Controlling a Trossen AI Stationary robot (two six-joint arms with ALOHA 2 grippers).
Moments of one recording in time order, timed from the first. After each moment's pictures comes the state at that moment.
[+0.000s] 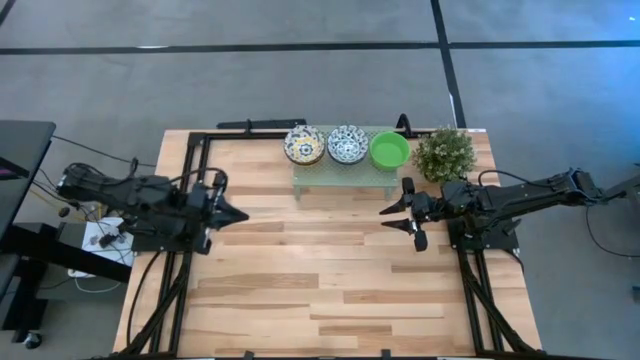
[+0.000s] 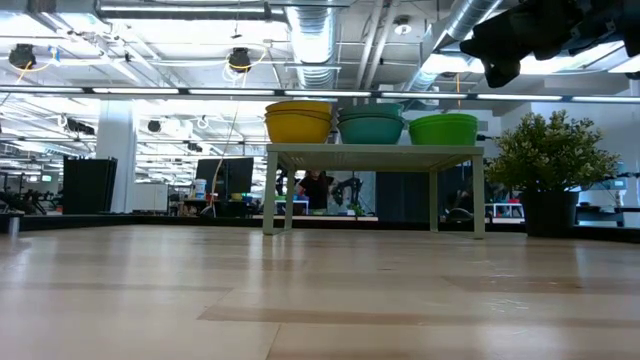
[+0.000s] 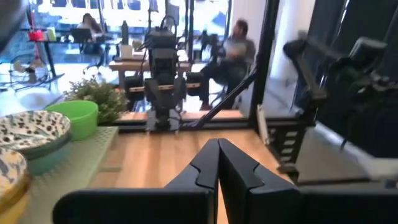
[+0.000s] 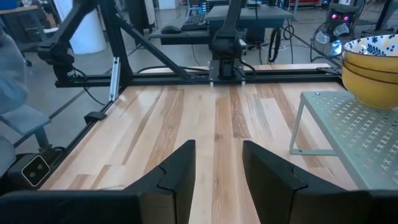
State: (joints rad) left arm -0.30 0.58 0.66 -0.12 -0.16 0.00; right arm 0.12 0.67 0.39 0.10 0.03 0.05
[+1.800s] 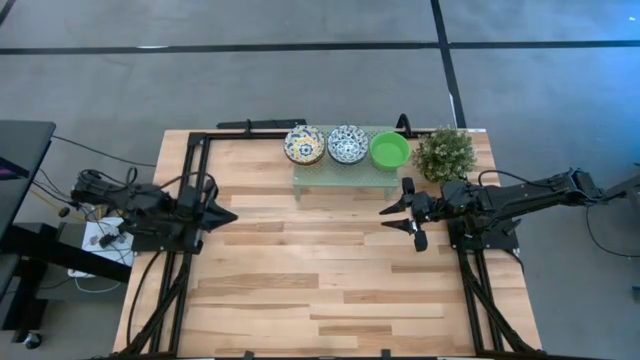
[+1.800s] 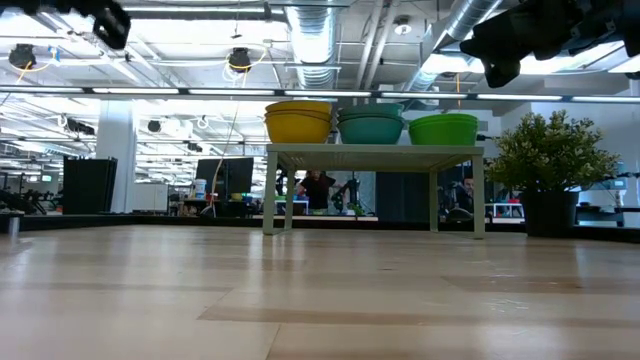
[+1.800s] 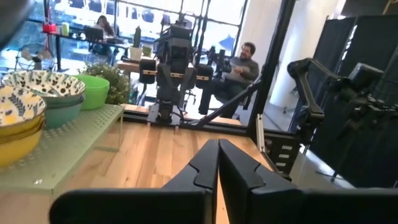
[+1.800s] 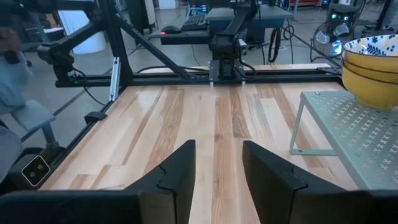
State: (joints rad) left arm -0.38 0.25 0.38 -0.09 -0.27 -0.14; right arm 0.12 0.67 0.39 0.11 0.03 0.05
